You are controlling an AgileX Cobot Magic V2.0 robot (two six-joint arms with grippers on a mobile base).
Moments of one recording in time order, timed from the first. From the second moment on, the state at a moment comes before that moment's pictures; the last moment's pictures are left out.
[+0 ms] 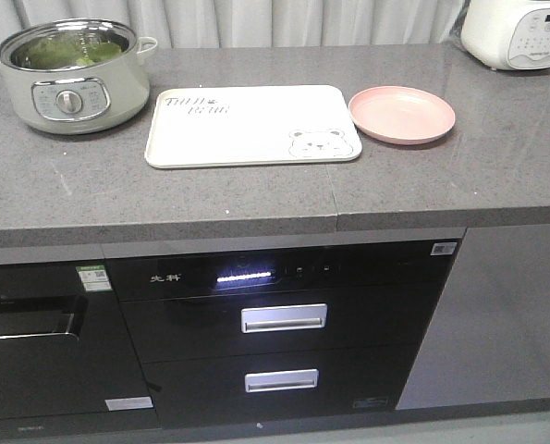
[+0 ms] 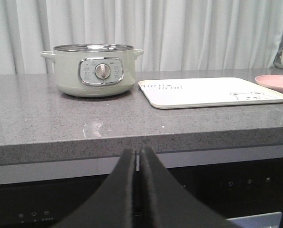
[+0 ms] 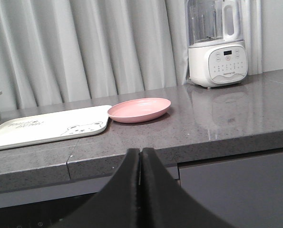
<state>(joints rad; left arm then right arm) -0.05 -0.01 0.03 -0.12 0.06 0.07 -0.02 0.00 0.03 -0.14 -0.04 0.29</state>
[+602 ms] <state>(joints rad) -0.05 -0.01 0.03 -0.12 0.06 0.07 -0.02 0.00 0.03 -0.14 -0.04 0.29</state>
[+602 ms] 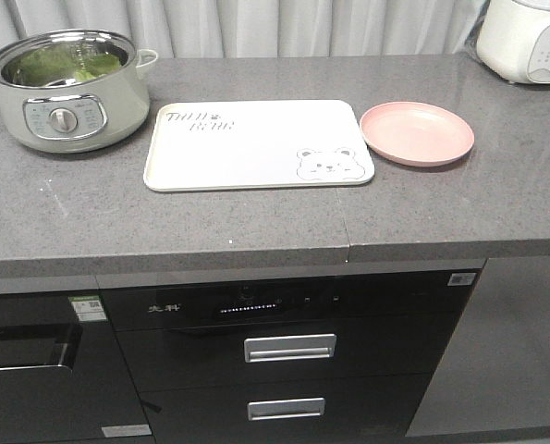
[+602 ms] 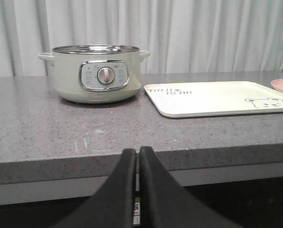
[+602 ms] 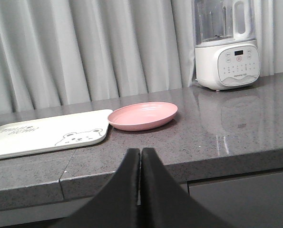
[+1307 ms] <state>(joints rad) -0.05 -0.01 0.03 -0.12 0.06 0.07 -0.02 0.00 0.03 -0.14 -0.04 0.29</state>
